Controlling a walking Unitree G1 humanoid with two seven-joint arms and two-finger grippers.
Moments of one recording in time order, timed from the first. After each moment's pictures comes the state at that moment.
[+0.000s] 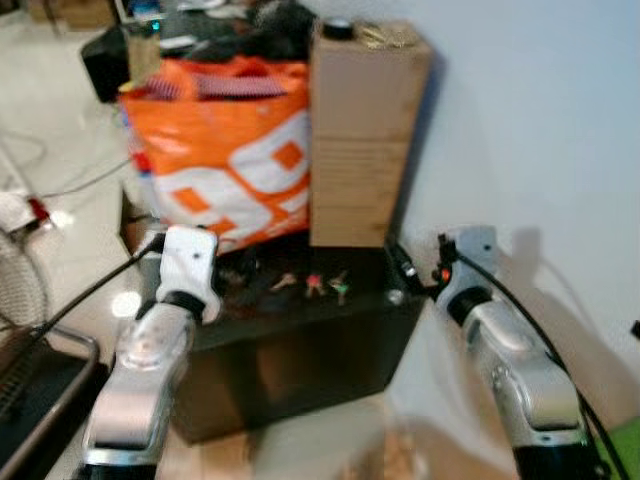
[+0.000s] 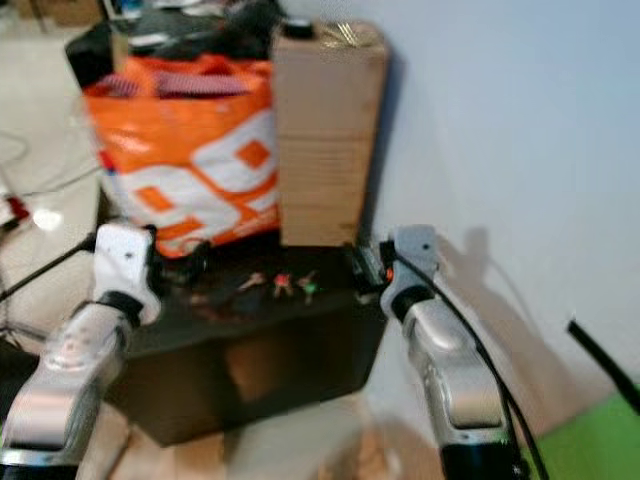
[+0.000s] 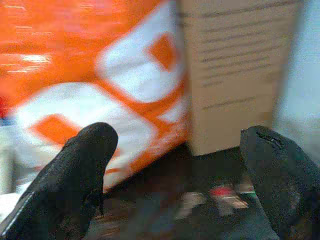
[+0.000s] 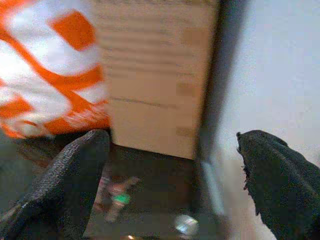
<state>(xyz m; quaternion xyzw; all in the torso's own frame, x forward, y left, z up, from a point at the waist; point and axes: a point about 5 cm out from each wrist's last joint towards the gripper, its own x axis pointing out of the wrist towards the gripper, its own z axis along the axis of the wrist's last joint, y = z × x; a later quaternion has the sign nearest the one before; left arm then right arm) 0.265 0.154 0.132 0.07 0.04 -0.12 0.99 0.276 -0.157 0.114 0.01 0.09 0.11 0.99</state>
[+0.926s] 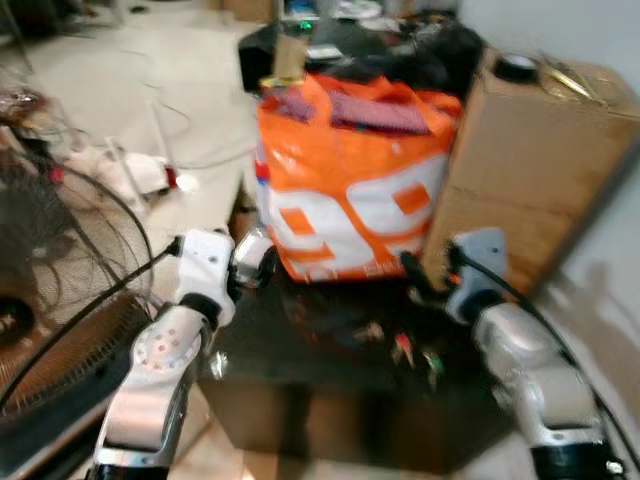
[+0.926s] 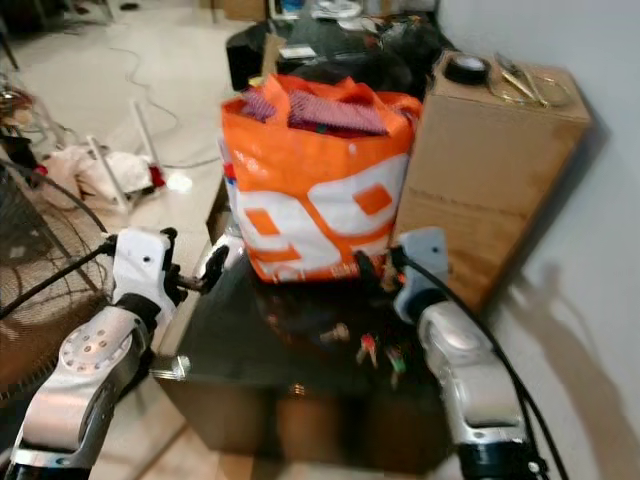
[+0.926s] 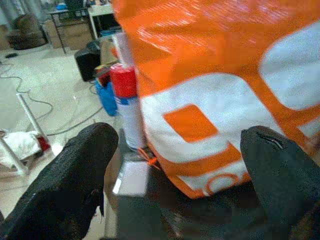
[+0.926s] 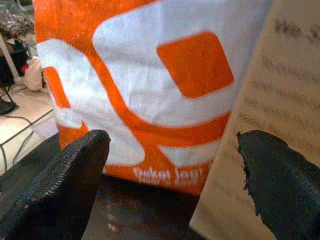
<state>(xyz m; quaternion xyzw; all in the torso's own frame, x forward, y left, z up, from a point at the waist) 0.265 0.155 0.131 0.07 0.04 -0.12 0.99 0.278 -0.167 0.113 -0.03 0.11 0.14 0.98</state>
